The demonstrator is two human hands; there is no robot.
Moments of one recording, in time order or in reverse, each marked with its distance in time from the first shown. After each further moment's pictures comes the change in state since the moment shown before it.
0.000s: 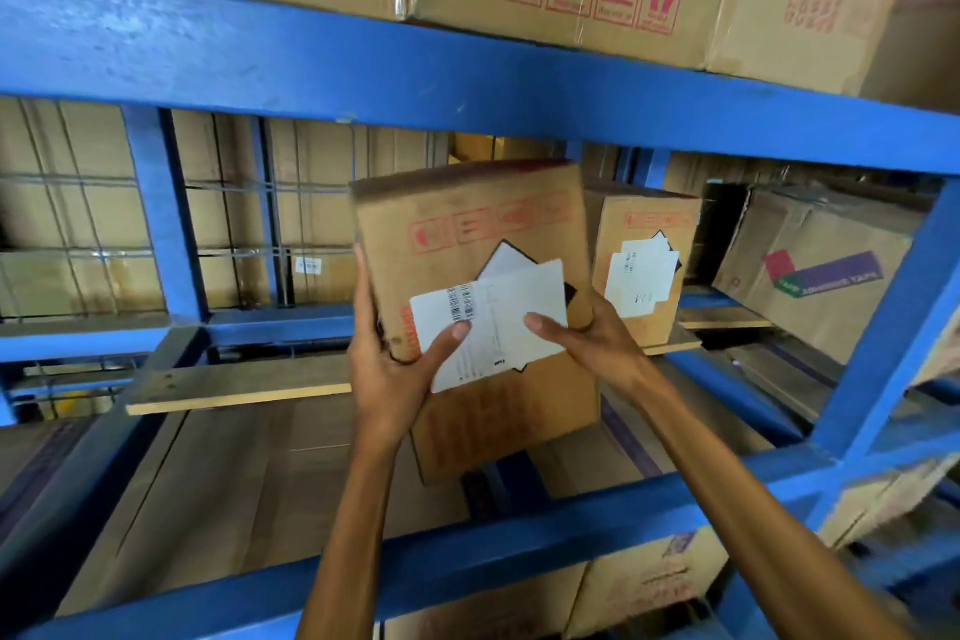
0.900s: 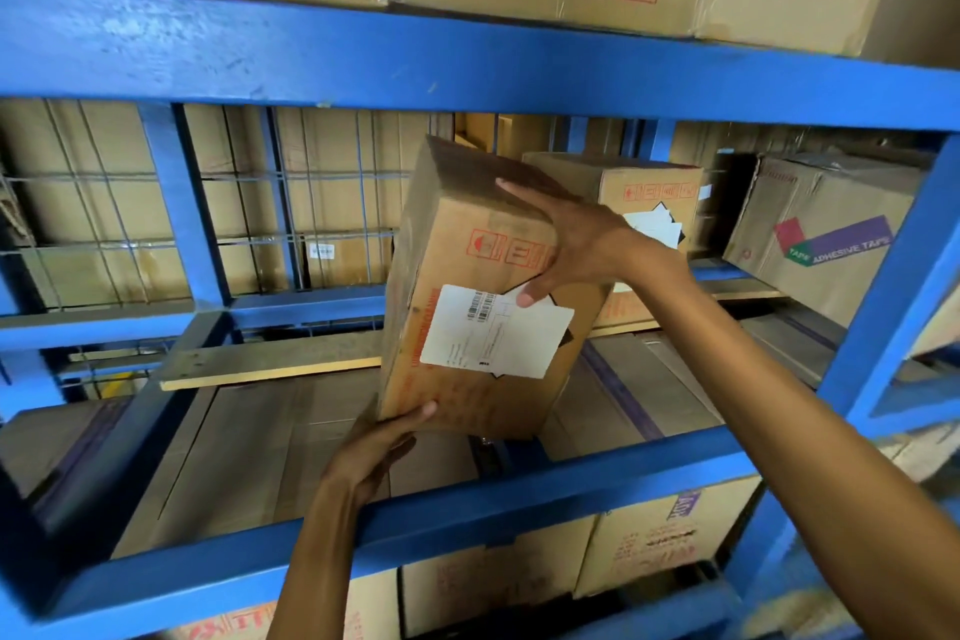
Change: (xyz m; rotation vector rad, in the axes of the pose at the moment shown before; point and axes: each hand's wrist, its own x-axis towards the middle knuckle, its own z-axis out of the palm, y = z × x) left_hand -0.064 -0.055 -0.065 -0.012 -0.197 -0.864; right_hand 0.037 -0.088 -0.024 -0.939 -0.267 -0.178
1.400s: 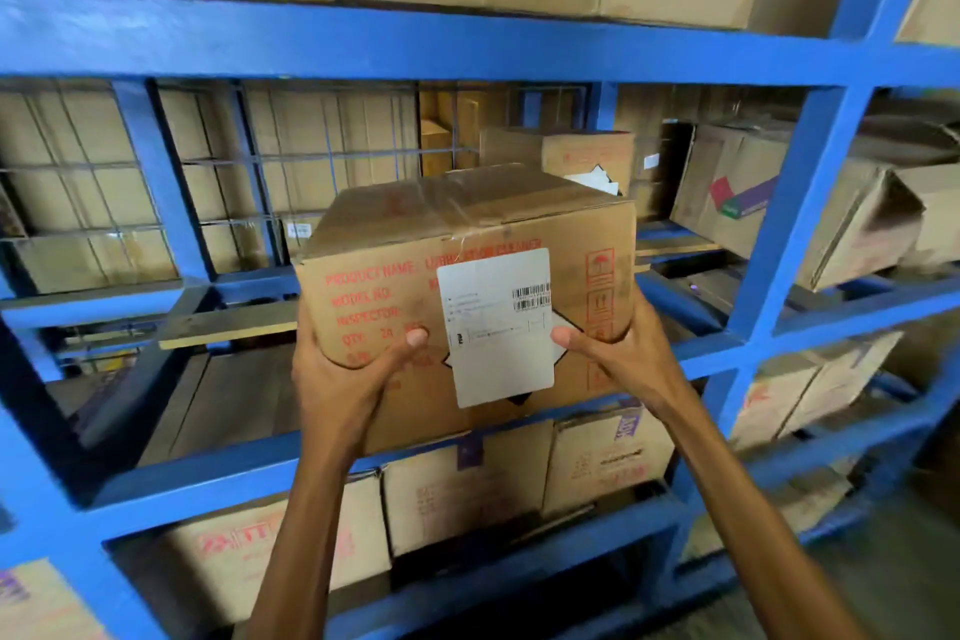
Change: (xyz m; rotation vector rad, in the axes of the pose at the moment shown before) left_hand -0.157 0.045 0.073 0.226 0.426 0.709; right_hand -0.225 0.022 0.094 0.942 0.505 0.099
